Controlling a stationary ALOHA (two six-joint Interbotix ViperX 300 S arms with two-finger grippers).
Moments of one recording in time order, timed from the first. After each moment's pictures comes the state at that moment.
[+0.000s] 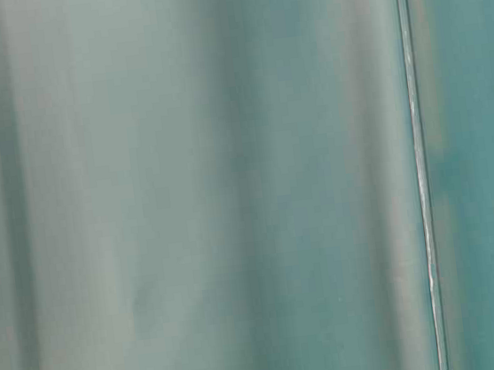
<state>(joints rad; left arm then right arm) -0.24 0.34 1.09 -0.05 -1.22 -0.11 0.53 0.27 0.93 0.69 -1.03 -0.17</state>
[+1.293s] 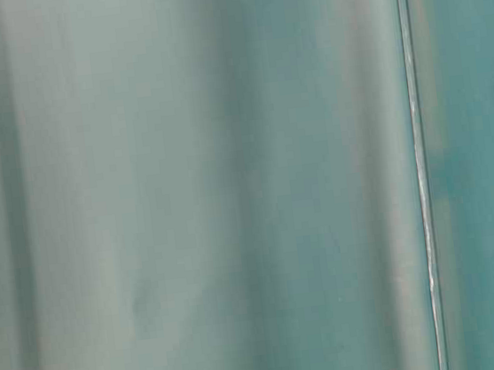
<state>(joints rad) -0.24 0.37 1.05 -0.05 -1.24 -0.13 0.56 0.33 0.93 0.73 -1.14 -0.12</state>
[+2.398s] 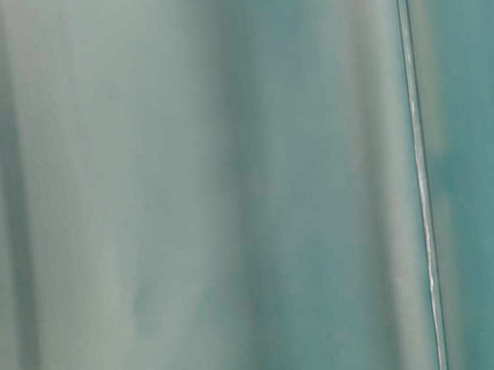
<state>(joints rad) -0.25 0.36 1.03 -0.05 -1.21 -0.13 0.55 0.36 0.89 0.73 -1.11 -0.12</state>
